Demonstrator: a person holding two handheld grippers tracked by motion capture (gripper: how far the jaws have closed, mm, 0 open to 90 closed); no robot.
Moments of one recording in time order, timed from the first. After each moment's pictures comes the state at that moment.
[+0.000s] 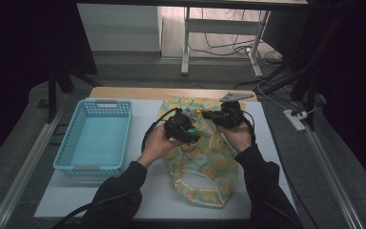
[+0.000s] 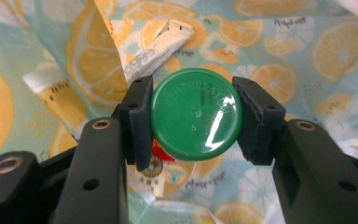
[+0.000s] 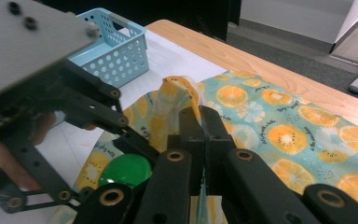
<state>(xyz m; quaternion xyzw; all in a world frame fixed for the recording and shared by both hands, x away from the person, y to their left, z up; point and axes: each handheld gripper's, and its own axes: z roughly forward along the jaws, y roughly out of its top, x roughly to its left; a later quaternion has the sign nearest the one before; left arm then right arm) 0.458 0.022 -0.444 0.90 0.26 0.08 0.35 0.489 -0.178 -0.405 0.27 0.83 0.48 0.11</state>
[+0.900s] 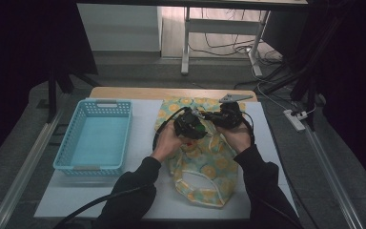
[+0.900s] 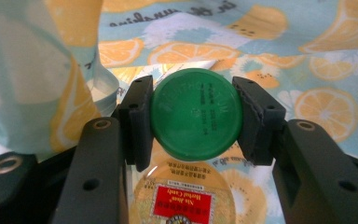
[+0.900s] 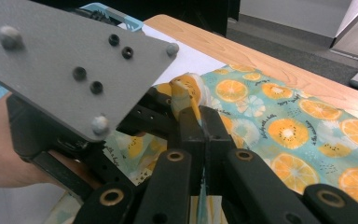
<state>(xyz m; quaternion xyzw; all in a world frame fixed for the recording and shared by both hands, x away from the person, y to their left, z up) 0.486 -0.002 -0.468 0.89 0.26 0.11 0.35 0.491 -0.178 -0.411 0.28 0.83 0.48 0.10</state>
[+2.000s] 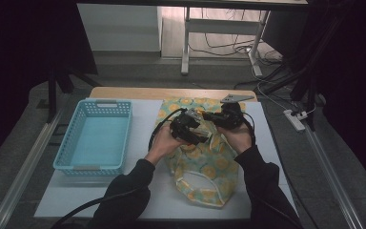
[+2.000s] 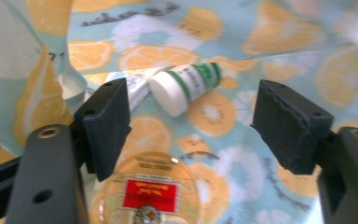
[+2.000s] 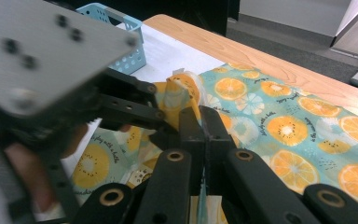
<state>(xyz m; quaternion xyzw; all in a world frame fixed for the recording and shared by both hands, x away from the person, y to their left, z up) 0.471 0.012 -0.459 0.88 0.24 0.06 0.40 0.491 -0.182 -0.413 0.28 0.83 0.48 0.10</state>
